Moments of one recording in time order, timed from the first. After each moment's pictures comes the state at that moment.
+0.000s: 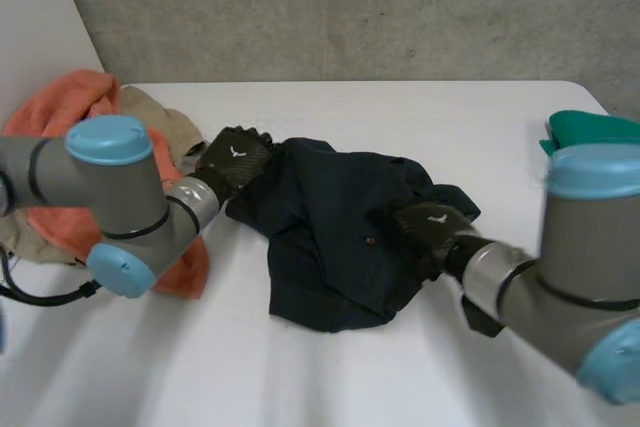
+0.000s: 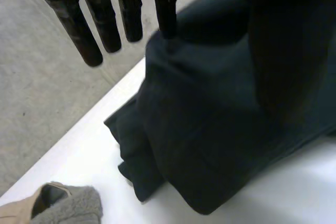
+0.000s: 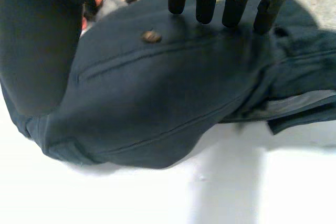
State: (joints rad) left arm 4.32 -2.32 -1.21 3.32 -1.31 3.61; right arm 2.04 -1.14 1.60 0.03 1.31 3.11; left_hand 0.33 0.33 0.32 0.32 0.15; right_hand 0.23 0.22 0.22 0.21 0.05
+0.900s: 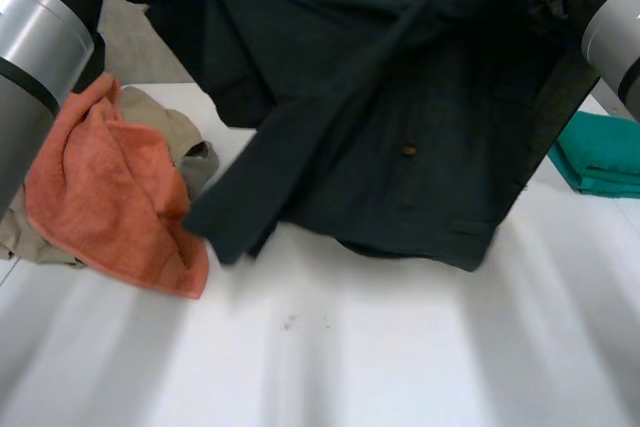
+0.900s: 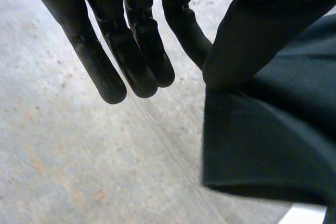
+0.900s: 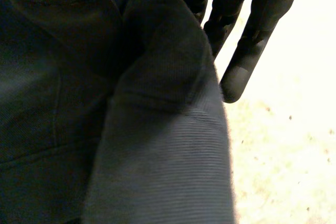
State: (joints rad) left arm 4.24 -1.58 -1.32 3.29 -1.48 3.39; right arm 1.95 -1.42 1.12 0.11 1.44 2.60; left_hand 1.16 1.20 1.19 1.20 0.98; right_hand 1.10 1.17 1.18 1.20 0.97
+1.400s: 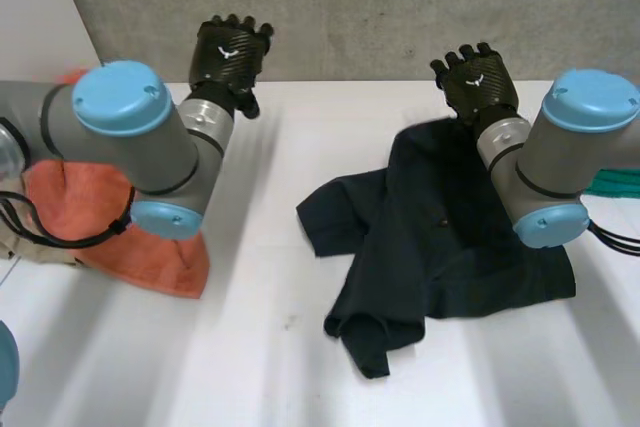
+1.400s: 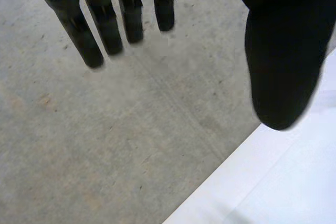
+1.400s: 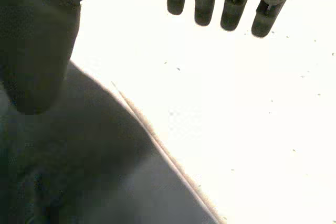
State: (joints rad) left arm 4.21 -2.31 -0.99 3.50 -1.59 3.51; right arm 1.92 -0.80 1.03 -0.29 1.48 2.61; left_hand 0.27 0.32 0.33 0.33 0.15; right_hand 0.23 0.22 0.23 0.23 0.05
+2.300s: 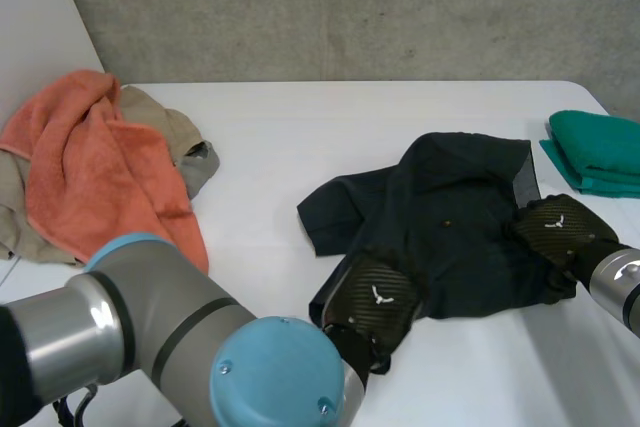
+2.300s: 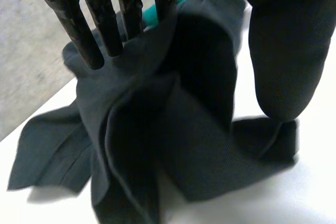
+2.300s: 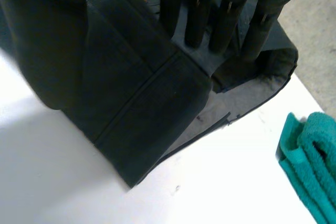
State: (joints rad) left arm 3.67 -2.14 -1.52 3.38 -1.76 3.45; right arm 1.59 -1.35 1.89 -0.05 1.21 2.34; left_hand 0.37 0.37 0.37 0.37 0.20; right_hand 0.54 0.53 0.52 0.52 0.35
